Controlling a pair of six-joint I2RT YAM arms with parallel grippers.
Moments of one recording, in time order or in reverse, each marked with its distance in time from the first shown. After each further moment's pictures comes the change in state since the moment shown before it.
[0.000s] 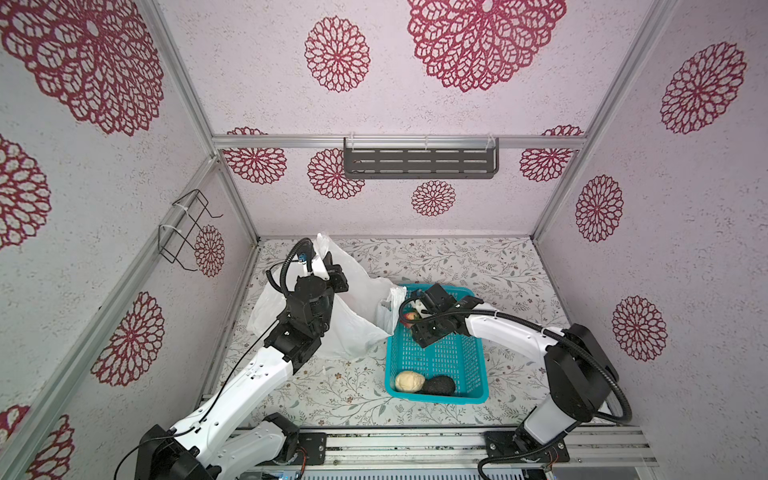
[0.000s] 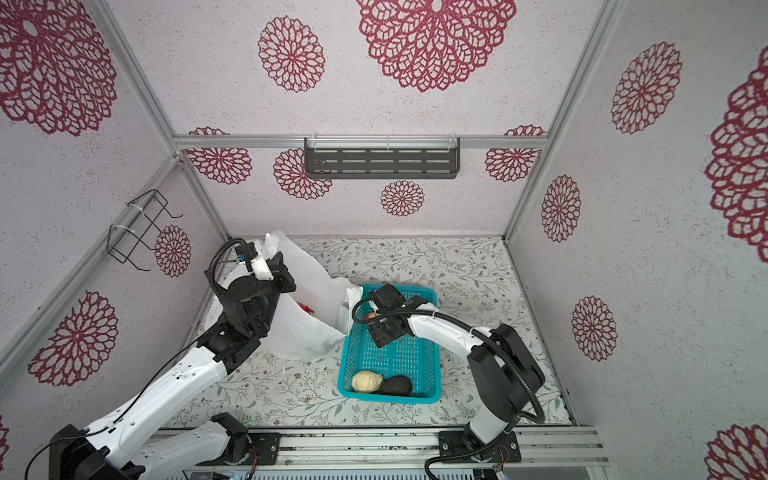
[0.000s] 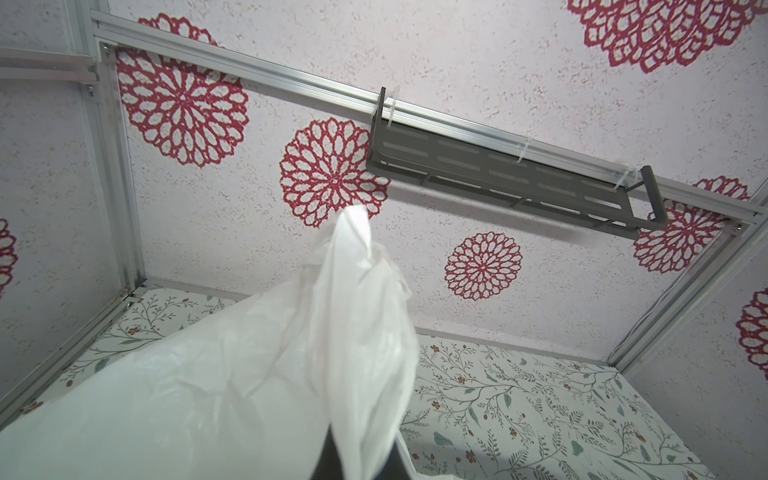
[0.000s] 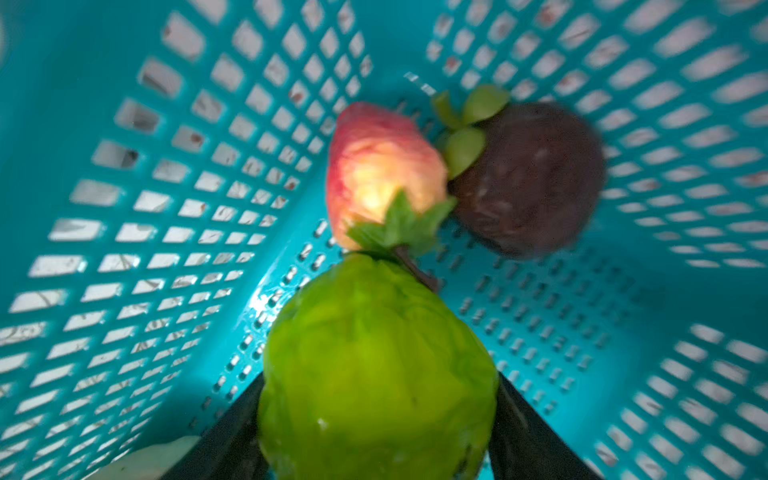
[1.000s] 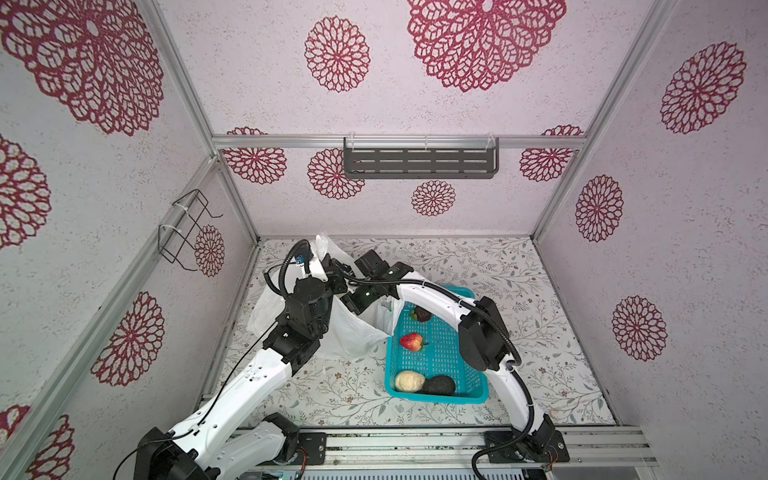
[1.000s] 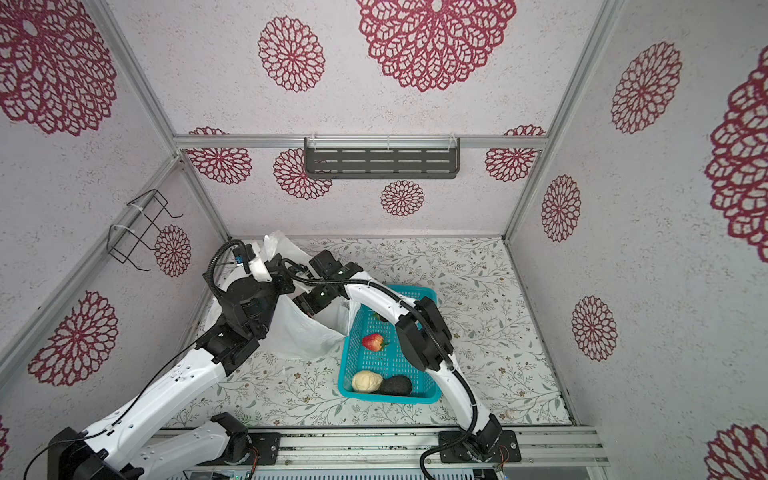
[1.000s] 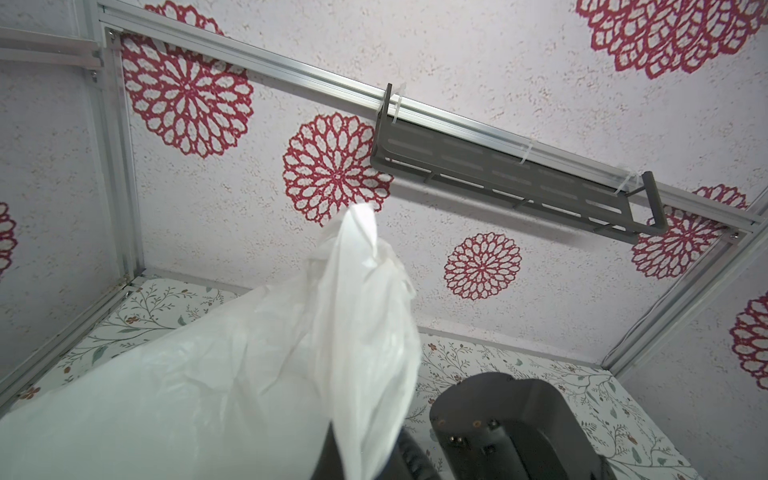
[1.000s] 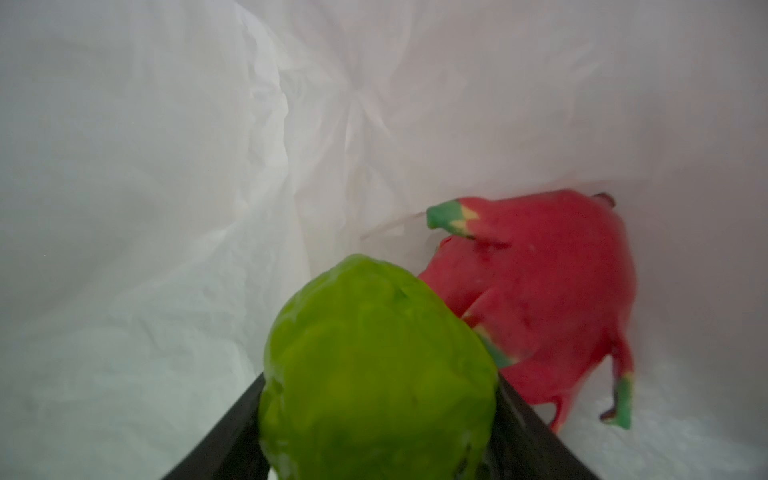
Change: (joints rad) left arm 0.001 -0.012 -0.013 -0.013 0.010 -0.036; right arm 0.132 0.730 0.970 -0.047 -0.833 -0.064
